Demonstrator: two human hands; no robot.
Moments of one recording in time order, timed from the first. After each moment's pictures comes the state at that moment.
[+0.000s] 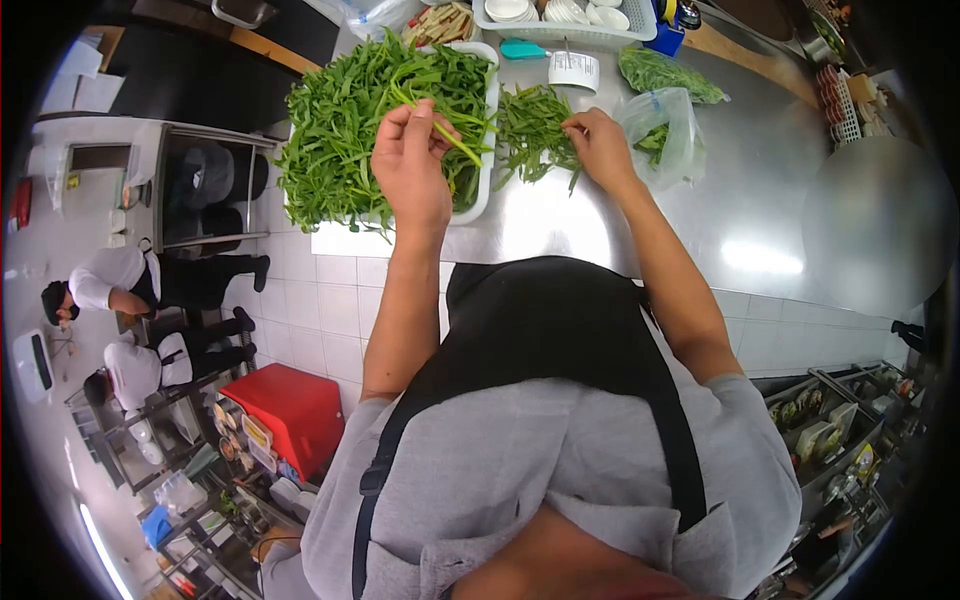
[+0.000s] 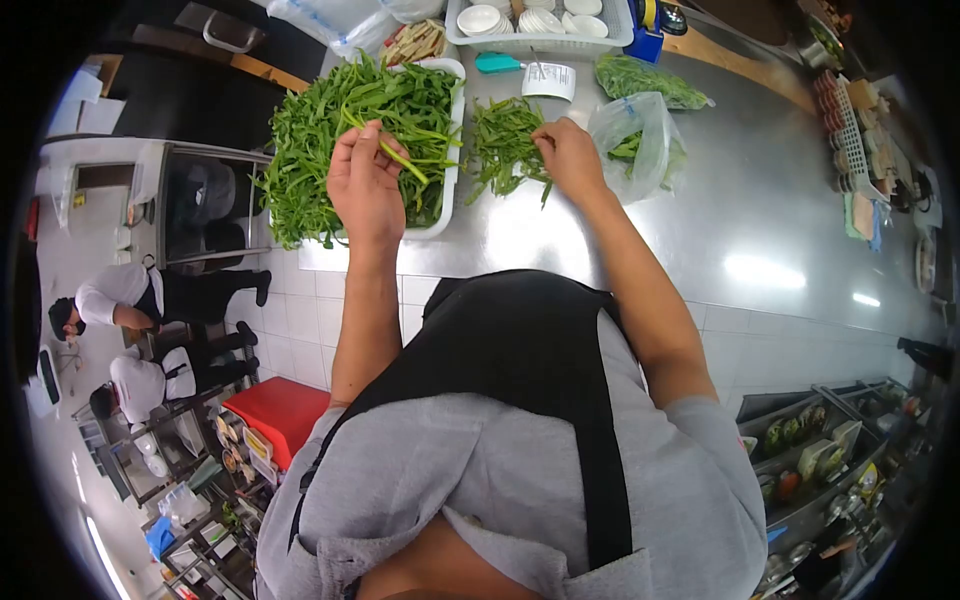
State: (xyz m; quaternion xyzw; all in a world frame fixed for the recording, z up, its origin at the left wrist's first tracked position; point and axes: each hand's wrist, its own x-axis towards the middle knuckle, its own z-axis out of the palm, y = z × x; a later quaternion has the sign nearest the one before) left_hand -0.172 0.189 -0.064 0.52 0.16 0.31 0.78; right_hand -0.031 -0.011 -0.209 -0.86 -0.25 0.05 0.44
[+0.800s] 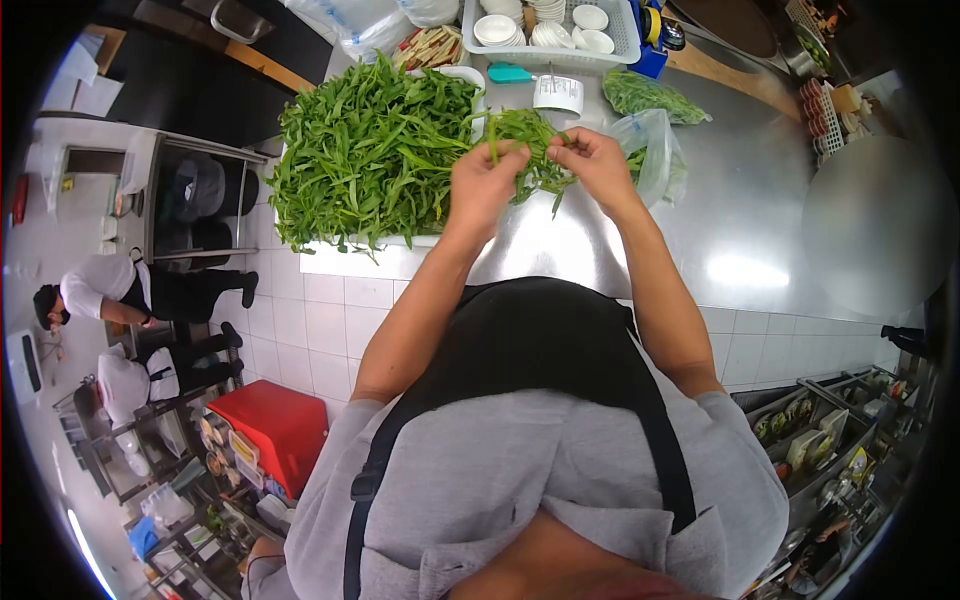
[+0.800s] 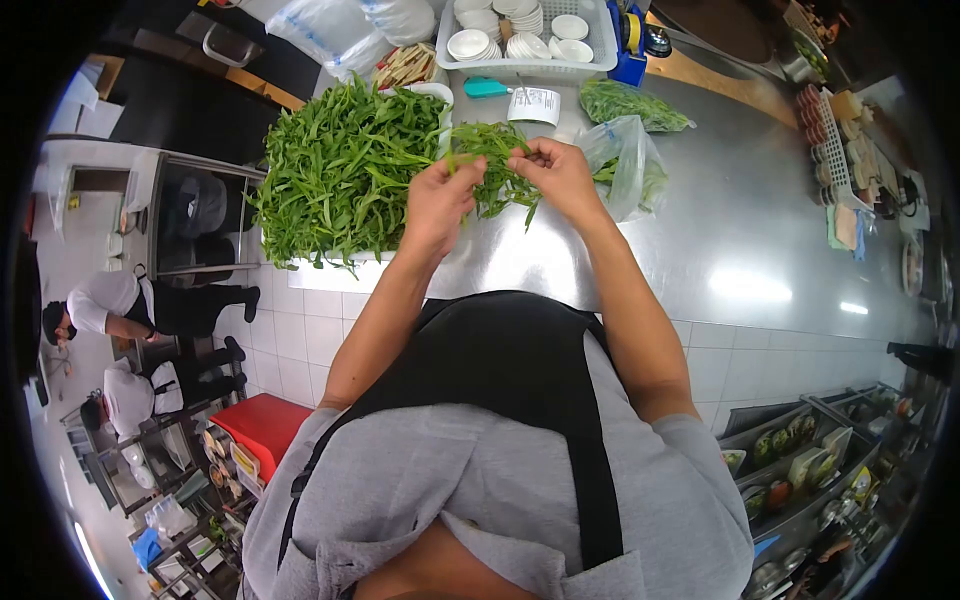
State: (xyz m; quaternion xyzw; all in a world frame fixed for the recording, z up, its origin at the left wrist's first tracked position) left_hand -0.140 0.135 -0.102 0.55 0.23 0.08 0.80; right_hand -0.033 -0.026 -0.162 -0.68 -0.17 0.23 0.67
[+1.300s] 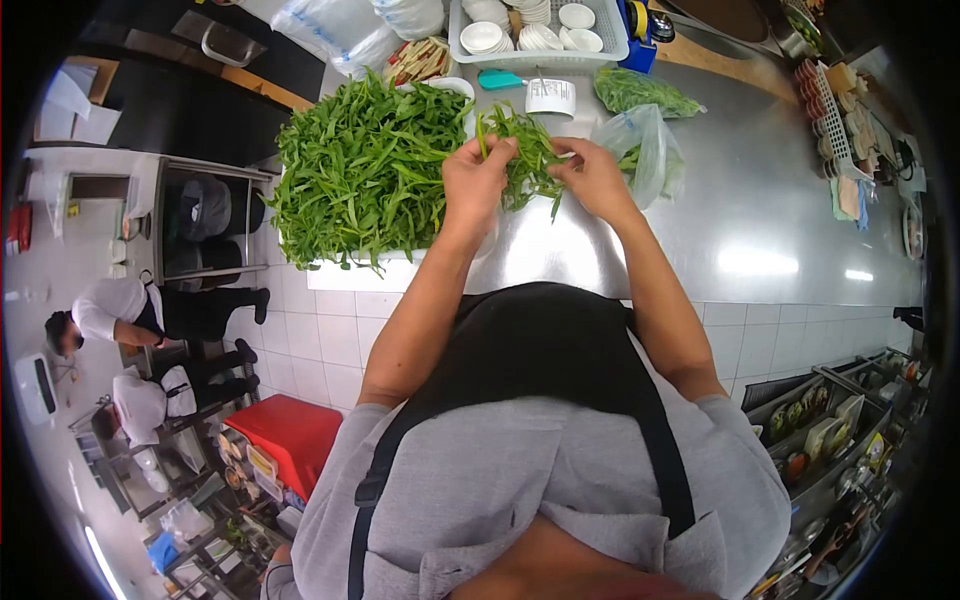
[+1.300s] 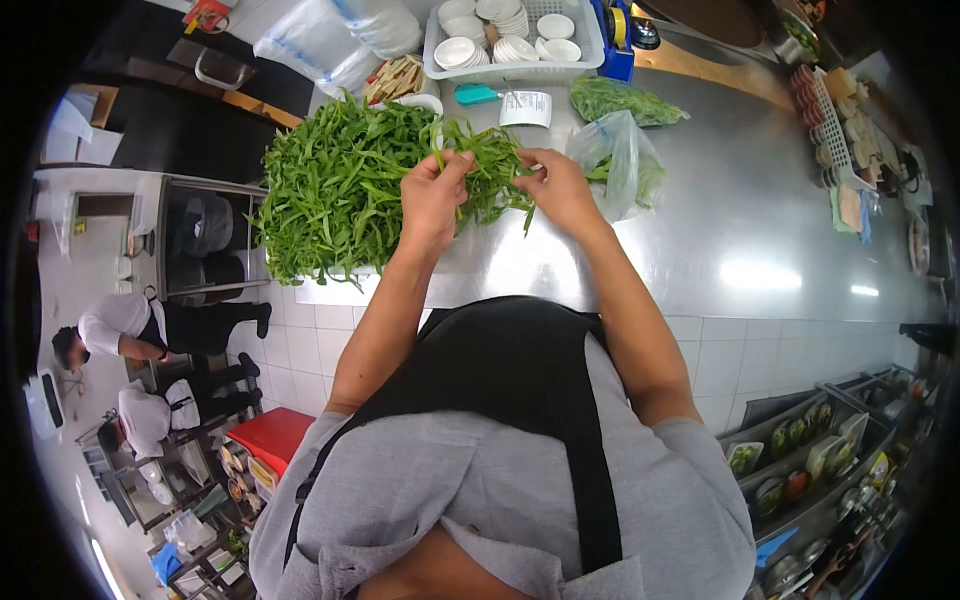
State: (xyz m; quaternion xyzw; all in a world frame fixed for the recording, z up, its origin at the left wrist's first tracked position) left_hand -0.118 0.139 -0.105 0.55 0.24 0.10 0.79; right_hand -0.041 -0.034 -0.168 -0.80 -0.23 0.09 0.54
